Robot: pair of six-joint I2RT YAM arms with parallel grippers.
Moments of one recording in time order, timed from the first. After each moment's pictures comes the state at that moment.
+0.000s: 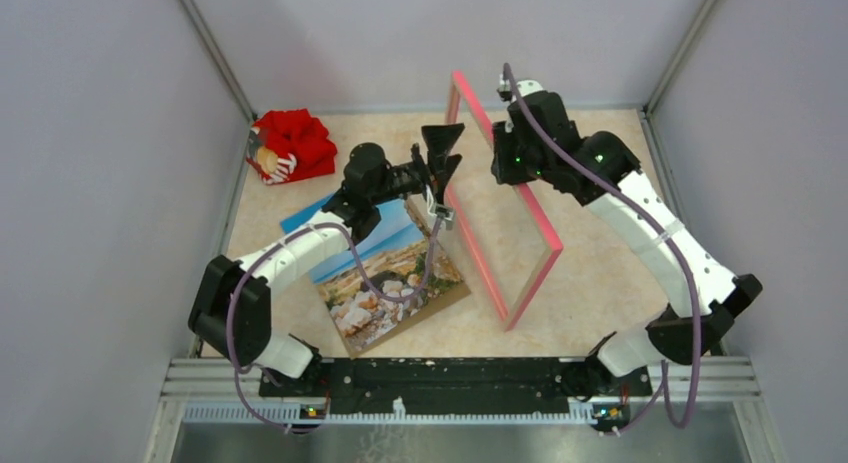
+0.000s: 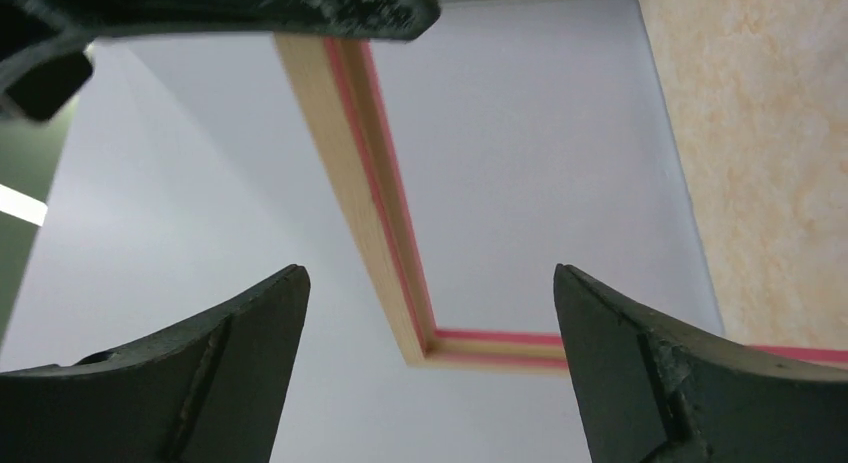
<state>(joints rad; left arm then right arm) -0.58 1.48 1.03 0.49 0.69 1.66 0.75 1.48 1.83 -1.05 0.30 0.32</state>
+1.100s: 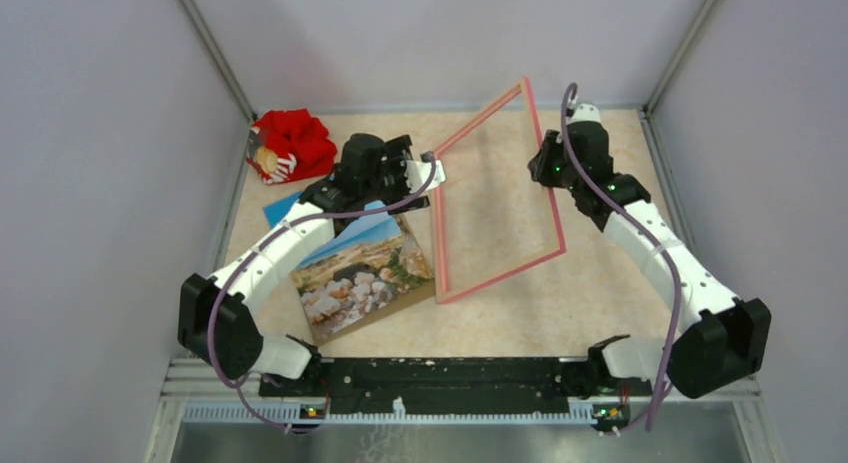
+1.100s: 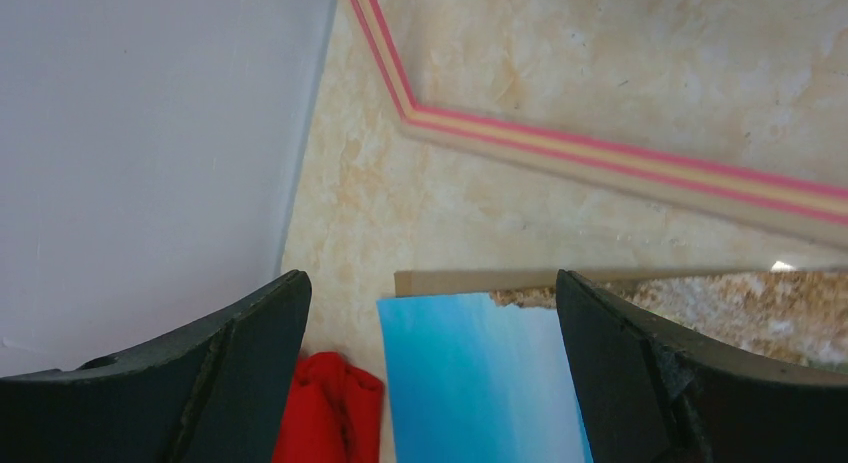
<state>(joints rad) -0.53 1.40 1.19 -0.31 0.18 0.89 0.37 1.26 1.18 -0.42 0.17 0.37</state>
